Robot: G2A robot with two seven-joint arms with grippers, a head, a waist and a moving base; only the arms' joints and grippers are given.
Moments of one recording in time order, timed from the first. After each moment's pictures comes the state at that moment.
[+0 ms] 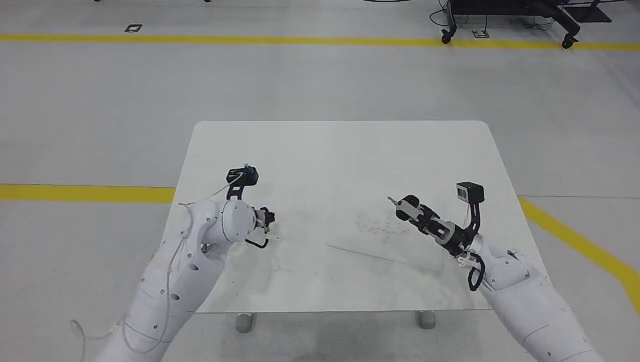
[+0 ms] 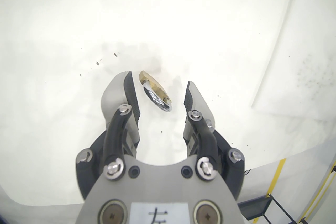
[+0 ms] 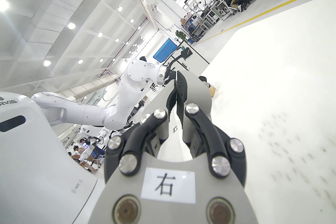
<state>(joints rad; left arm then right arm) 1.12 -1.20 -1.05 -1.55 0.92 0.44 -1.15 -1.40 -0.99 1.17 -1.26 0.26 -1.01 0.52</state>
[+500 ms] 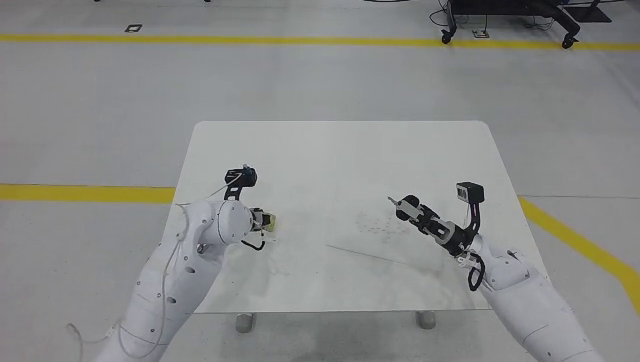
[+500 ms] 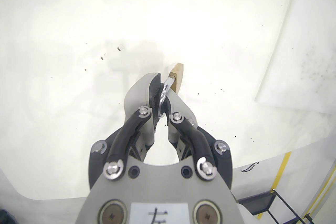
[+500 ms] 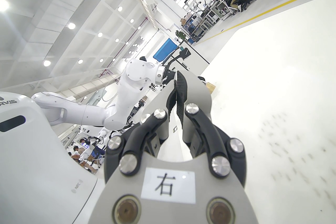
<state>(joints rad) 1.15 -1.19 -1.08 -1.60 0.94 0.39 -1.19 -1.40 -0.99 1.17 -1.26 0.26 -1.01 0.52</state>
